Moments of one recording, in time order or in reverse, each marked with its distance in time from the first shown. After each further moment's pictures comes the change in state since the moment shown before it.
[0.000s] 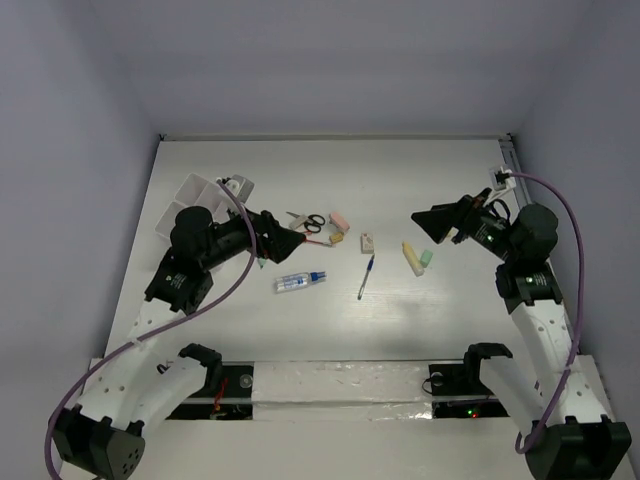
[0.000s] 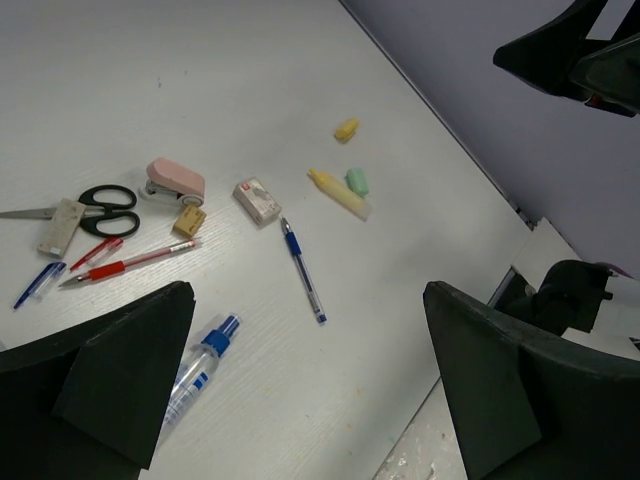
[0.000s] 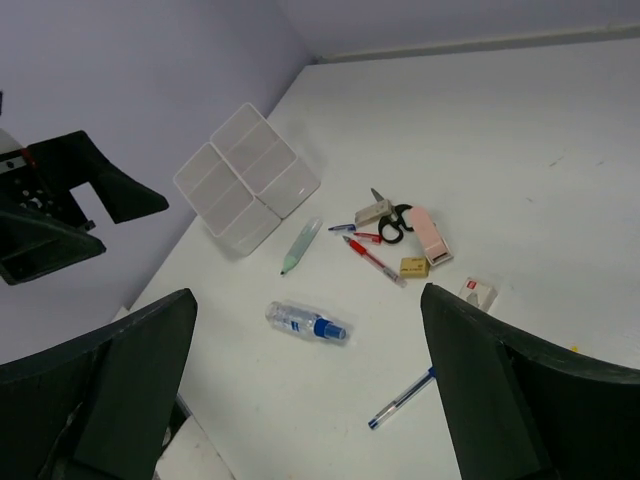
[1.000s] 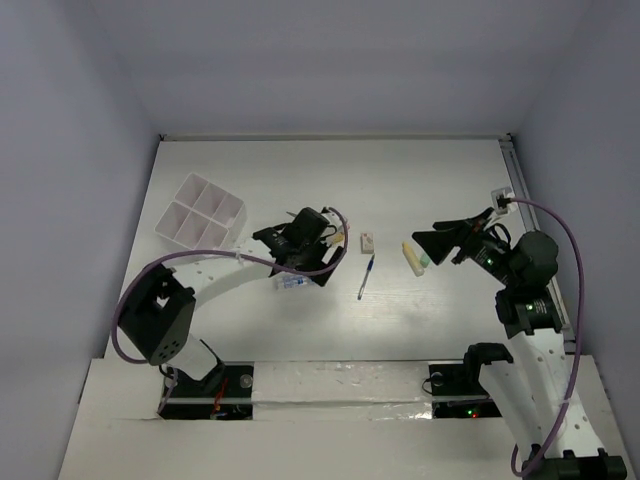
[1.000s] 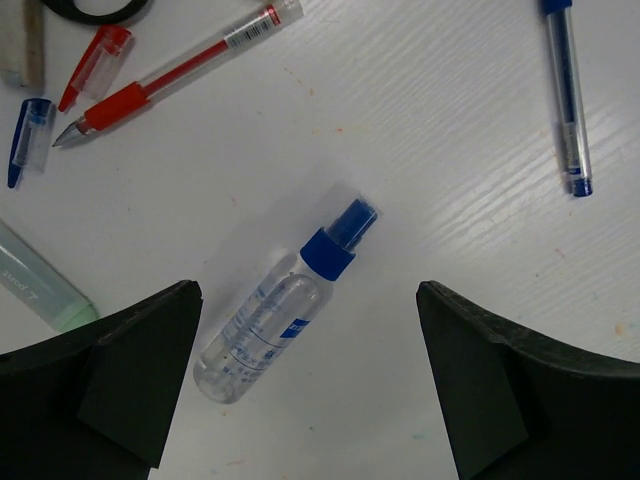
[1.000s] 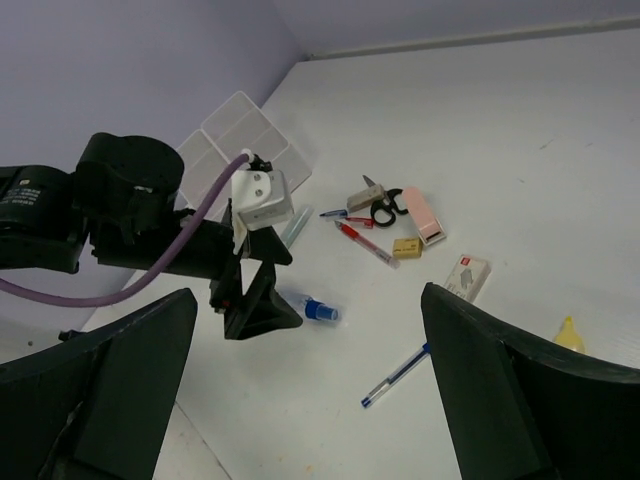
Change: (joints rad) left arm -0.410 0.691 0.218 -0.307 -0.592 0.304; right arm 0.023 -0.194 -0.123 -0.033 0.042 -0.017
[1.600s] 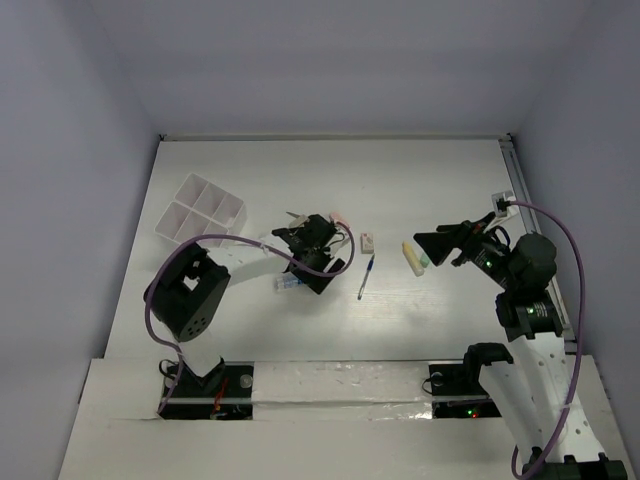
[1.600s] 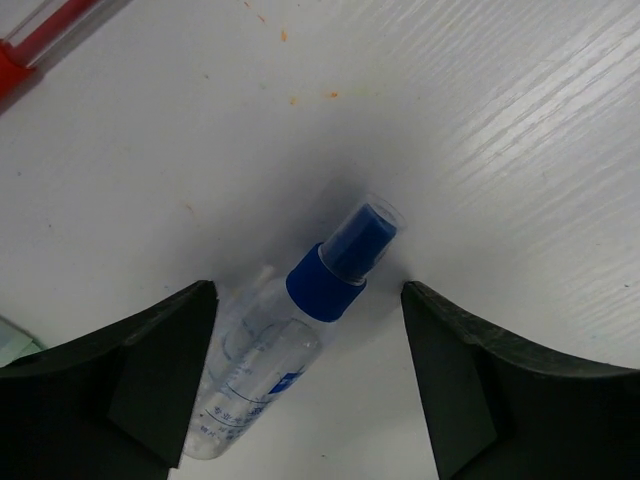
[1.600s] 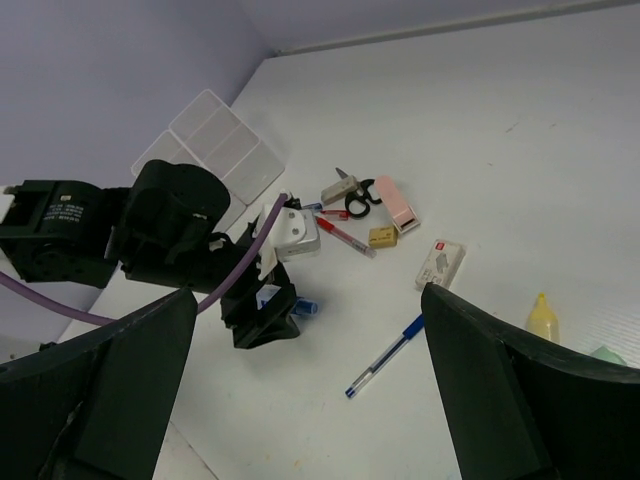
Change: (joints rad) left arm -0.003 0.197 0.019 -0.020 0.030 0.080; right arm 0.011 -0.028 -0.007 -0.075 0.076 -0.034
